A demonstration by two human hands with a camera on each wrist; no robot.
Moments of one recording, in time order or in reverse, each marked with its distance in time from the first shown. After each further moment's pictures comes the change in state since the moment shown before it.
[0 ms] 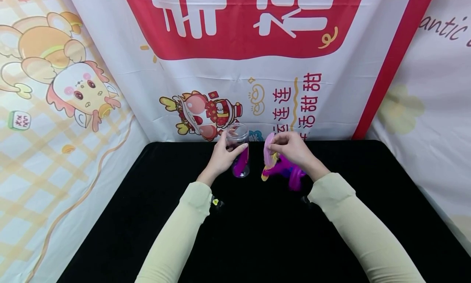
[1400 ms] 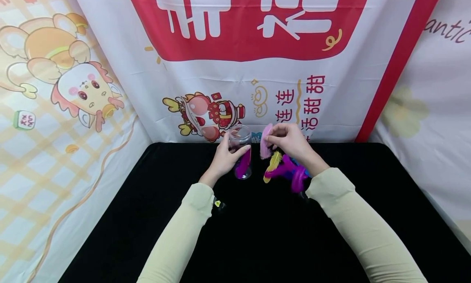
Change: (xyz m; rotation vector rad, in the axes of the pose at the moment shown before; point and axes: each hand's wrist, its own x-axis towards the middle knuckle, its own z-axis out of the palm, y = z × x) left_hand 0.001 -0.004 0.000 0.024 0.000 -0.001; right_hand 0.010 -0.030 0.005 0.089 0.050 -0.151
